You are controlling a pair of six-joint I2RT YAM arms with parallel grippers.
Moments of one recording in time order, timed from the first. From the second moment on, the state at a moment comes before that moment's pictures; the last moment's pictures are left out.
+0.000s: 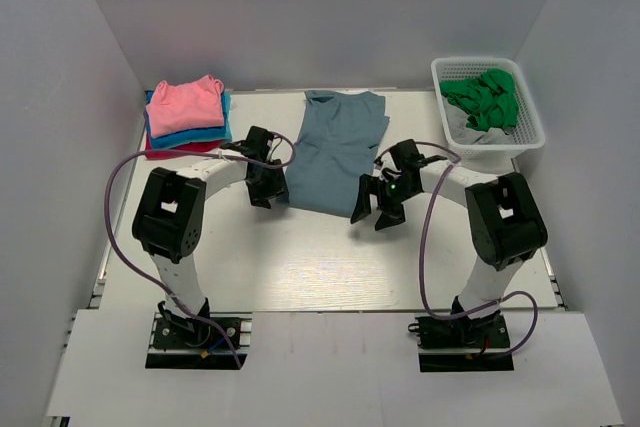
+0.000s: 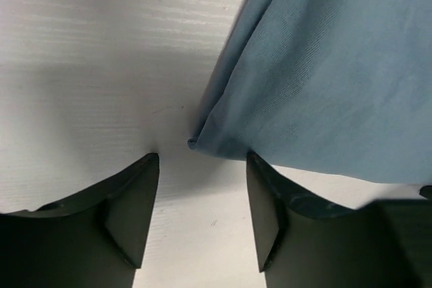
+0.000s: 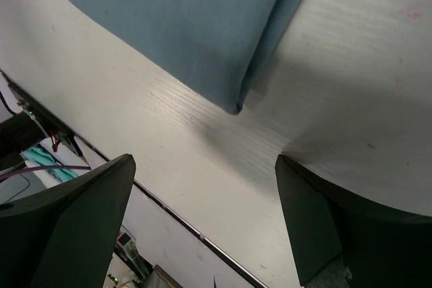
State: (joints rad) left arm -0.37 1.86 1.21 -0.56 0.11 -0.58; right arm 0.39 1.76 1.02 -0.52 -0.60 0.37
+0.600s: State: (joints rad) left arm -0.37 1.90 1.21 -0.45 0.21 -0.58; right arm 0.40 1.89 1.13 -0.53 -0.58 0.35
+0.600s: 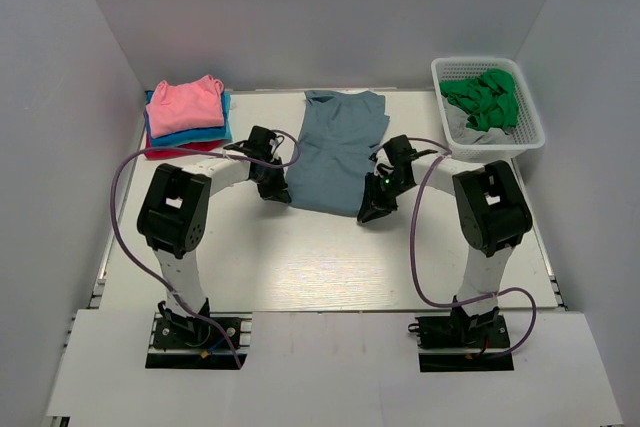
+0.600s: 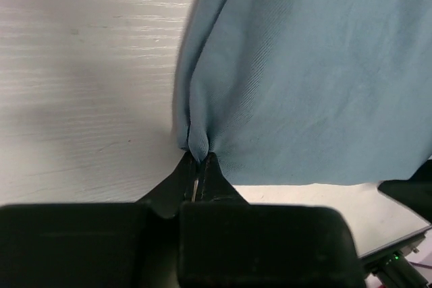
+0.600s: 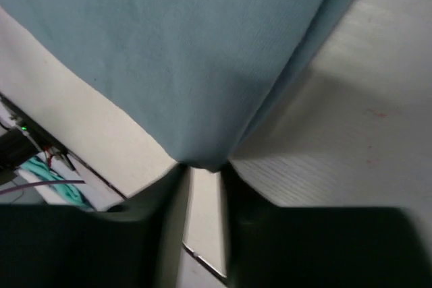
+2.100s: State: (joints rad) left arm -0.45 1.49 1.43 -1.11 0.36 -0.61; right arm 0.55 1.18 1.04 -0.80 -0.56 0.42
